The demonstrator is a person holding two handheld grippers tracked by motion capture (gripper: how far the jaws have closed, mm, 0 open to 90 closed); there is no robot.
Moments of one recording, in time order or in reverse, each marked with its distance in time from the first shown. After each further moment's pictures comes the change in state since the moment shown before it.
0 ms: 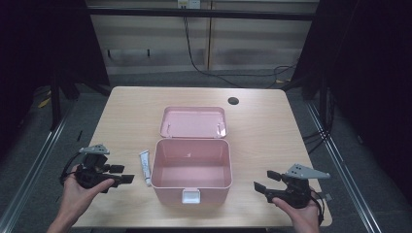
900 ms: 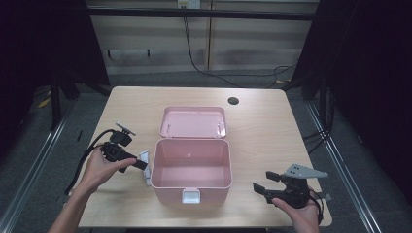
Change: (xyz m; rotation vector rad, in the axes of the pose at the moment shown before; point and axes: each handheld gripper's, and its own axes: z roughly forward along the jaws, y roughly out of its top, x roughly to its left) left arm 0.027 0.063 0.052 0.261 0.016 -0.089; right arm 0.000 -0.001 0.003 0.024 0.018 -0.002
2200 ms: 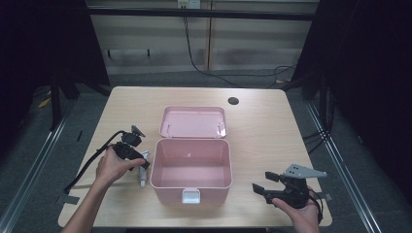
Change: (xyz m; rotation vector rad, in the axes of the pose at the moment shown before) left arm 0.010 0.013 0.040 0.109 0.151 -0.067; right arm 0.000 0.000 0.002 0.005 0.012 0.001
